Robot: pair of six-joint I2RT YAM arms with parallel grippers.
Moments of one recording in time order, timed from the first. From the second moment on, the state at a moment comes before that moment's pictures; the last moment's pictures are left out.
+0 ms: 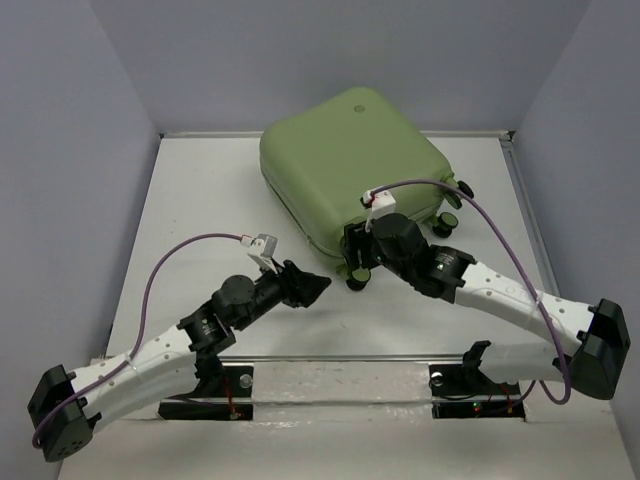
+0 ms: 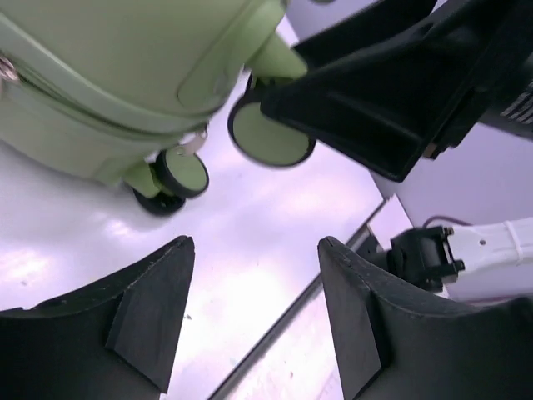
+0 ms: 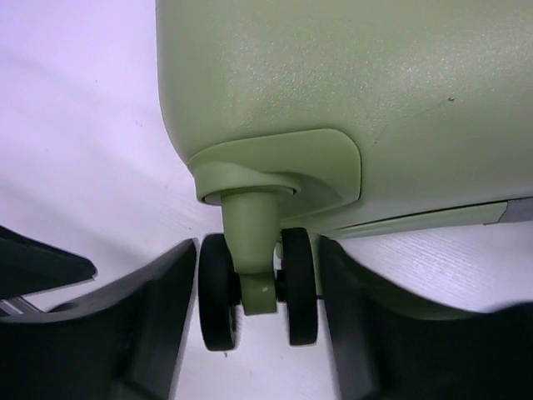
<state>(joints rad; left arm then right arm) -0.94 0.66 0.31 0.25 -0.11 -0.76 0.93 1.21 0.99 -0.29 0.34 0.36</state>
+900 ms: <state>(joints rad) -0.96 1.21 0.69 0.30 -0.01 -0.87 0.91 0.79 0.45 -0.12 0.30 0.48</state>
